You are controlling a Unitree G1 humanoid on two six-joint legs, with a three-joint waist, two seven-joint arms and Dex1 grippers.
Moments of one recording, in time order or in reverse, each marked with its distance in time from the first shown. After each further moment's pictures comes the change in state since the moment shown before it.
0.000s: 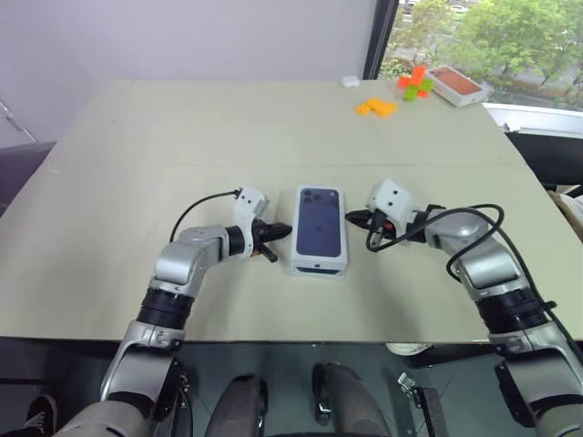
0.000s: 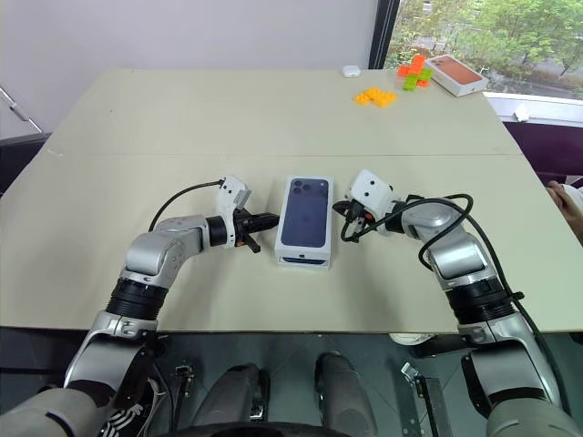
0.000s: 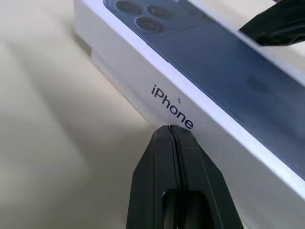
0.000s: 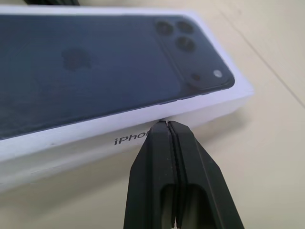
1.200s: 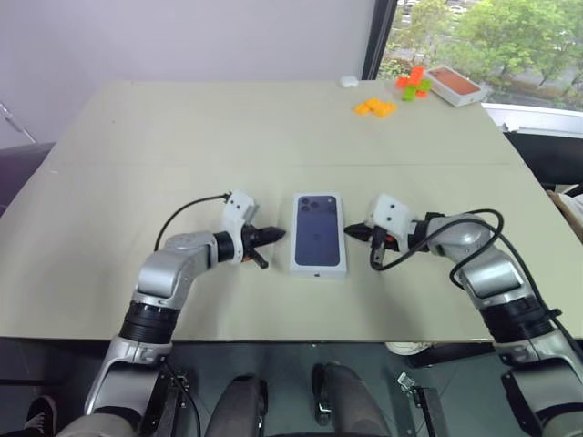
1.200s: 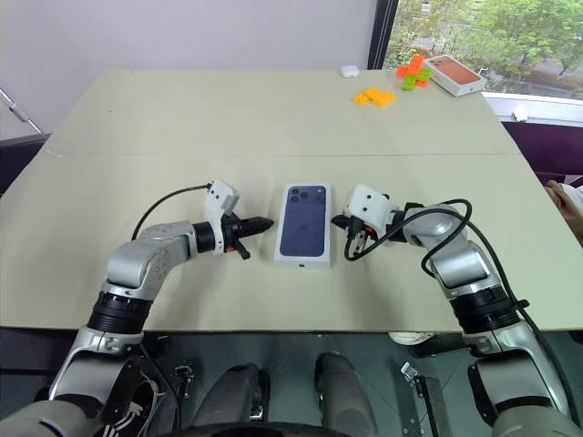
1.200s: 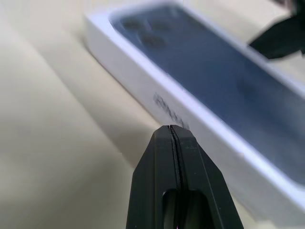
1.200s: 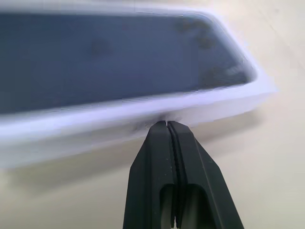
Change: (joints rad) left arm 0.030 0.033 0.088 -0.130 -0.080 0.033 0.048; right arm -0.017 0.014 -0.033 -0.012 -0.011 -0.020 0.051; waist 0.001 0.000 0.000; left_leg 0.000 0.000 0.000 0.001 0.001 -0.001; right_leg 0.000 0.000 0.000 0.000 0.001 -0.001
